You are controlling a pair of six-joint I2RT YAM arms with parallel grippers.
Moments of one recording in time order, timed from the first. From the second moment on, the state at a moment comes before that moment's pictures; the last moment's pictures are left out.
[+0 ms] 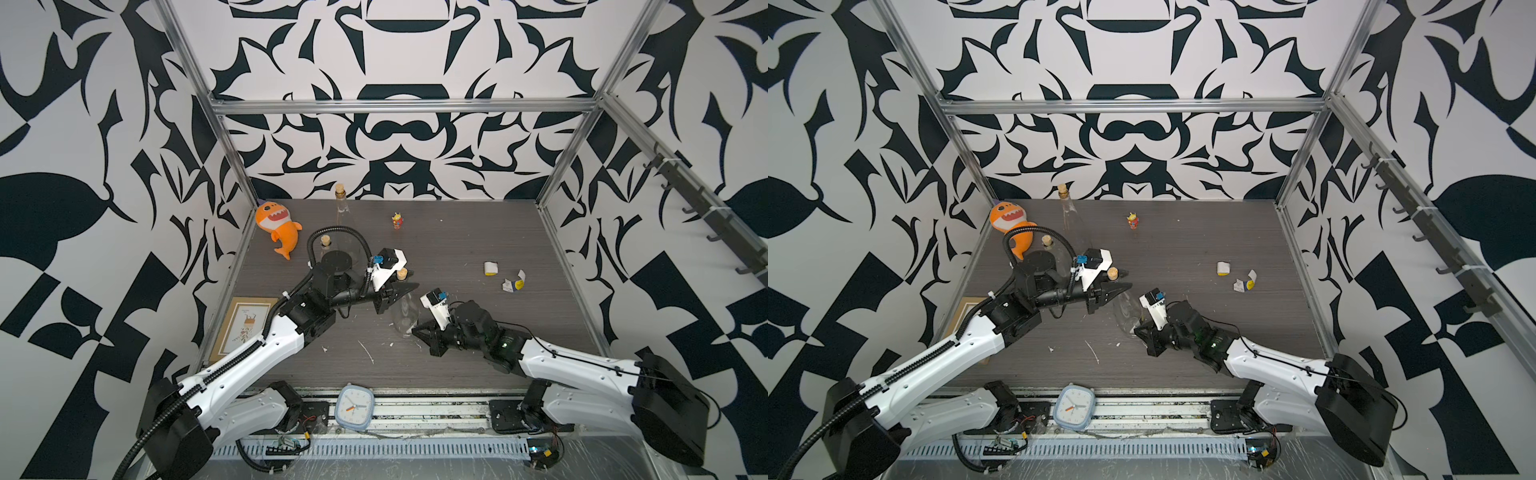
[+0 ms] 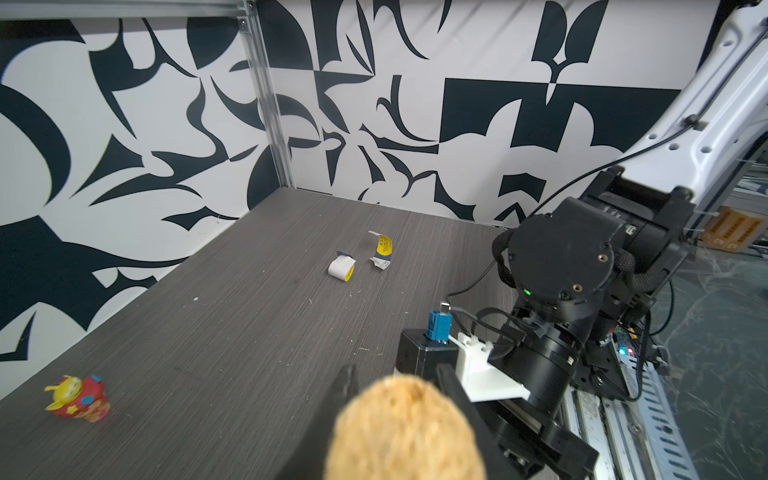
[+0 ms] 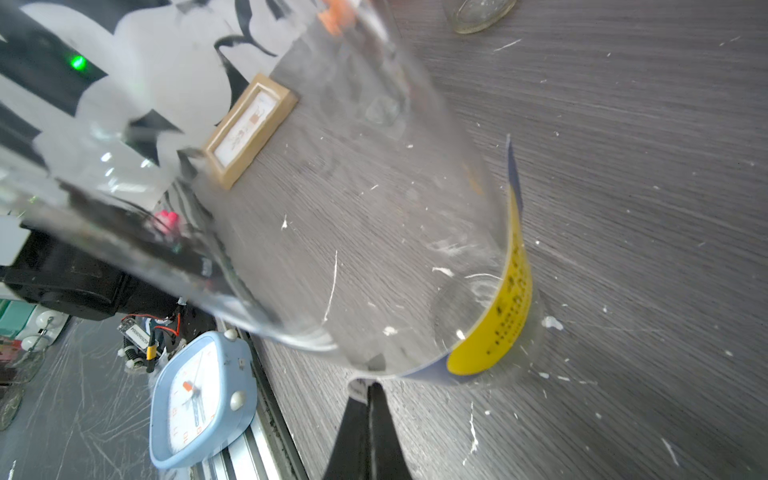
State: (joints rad) left arm -0.73 1.10 0.86 0.03 0.57 0.14; right arm 0.87 1.10 0.44 0.12 -0.28 0.46
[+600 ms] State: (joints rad) left arm -0.73 1.14 0.98 -0.16 0.61 0.21; right arm 0.86 1.05 0.46 -0.02 -0.36 0.46
